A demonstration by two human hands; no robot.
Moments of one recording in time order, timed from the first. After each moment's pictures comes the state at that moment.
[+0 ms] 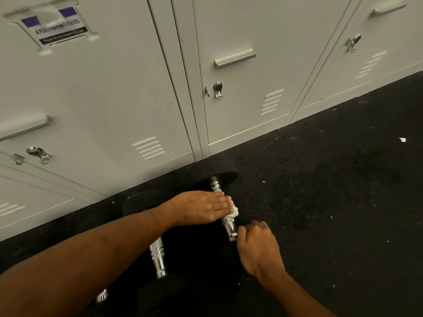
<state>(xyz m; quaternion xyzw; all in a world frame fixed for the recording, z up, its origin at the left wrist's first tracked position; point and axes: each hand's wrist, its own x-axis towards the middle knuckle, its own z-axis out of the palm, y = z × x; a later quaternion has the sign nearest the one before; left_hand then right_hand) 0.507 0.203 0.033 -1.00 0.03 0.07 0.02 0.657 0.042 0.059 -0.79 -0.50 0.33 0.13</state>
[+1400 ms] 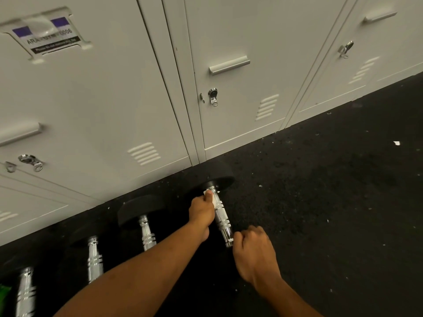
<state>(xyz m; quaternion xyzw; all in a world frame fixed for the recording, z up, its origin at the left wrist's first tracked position) 0.566 0.166 0.016 -0.35 -0.72 -0.18 -0.57 0.656 0.044 0.052 -0.80 -0.51 0.30 0.12</state>
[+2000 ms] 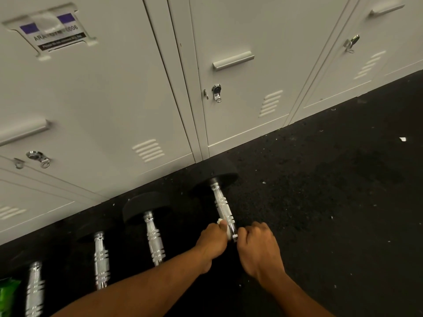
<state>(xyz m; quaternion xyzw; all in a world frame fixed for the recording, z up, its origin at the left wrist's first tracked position) 0.550 0.106 0.026 -0.50 -0.70 0.06 -0.51 0.656 0.045 0.053 -0.80 -0.49 0.32 0.12</state>
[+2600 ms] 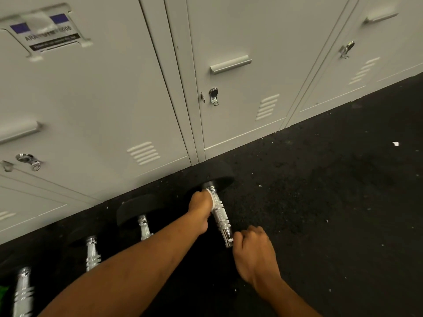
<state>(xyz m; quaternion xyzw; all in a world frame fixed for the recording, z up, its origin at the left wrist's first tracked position) 0.569 0.183 0.024 -0.26 -0.71 -0.16 -0.63 0.654 0.047 0.069 -0.79 -0.52 0.30 0.11</state>
